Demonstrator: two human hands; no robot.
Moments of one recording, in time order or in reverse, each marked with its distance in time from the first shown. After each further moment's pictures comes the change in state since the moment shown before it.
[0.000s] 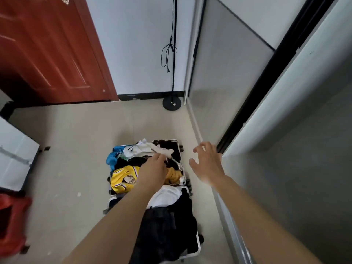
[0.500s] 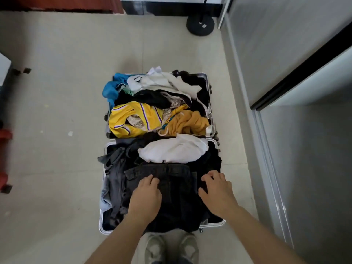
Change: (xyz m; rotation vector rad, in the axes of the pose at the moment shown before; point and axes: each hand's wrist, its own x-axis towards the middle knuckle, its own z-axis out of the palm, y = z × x) left_hand -0.110 -0.202 0.327 -0.009 -0.428 -0.295; right_hand -0.030 0.083 0.397 -0.107 -0.477 0.026
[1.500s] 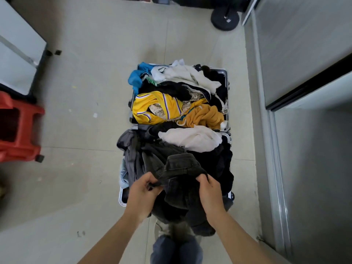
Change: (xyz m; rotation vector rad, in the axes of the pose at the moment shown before) left_hand -0.098 -0.026 -0.054 -1.106 0.204 -0.236; right_hand -0.062 -0.098 0.002 1.270 0.040 0.347
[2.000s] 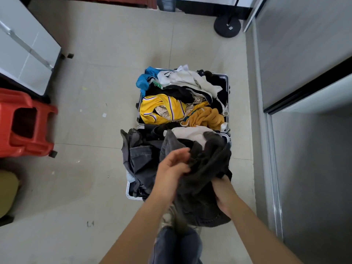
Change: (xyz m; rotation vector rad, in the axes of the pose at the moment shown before) left_hand -0.037 0.100 0.020 -0.481 -0.183 -0.039; right_hand -0.037 -0.035 -0.031 0.161 -0.183 0.100
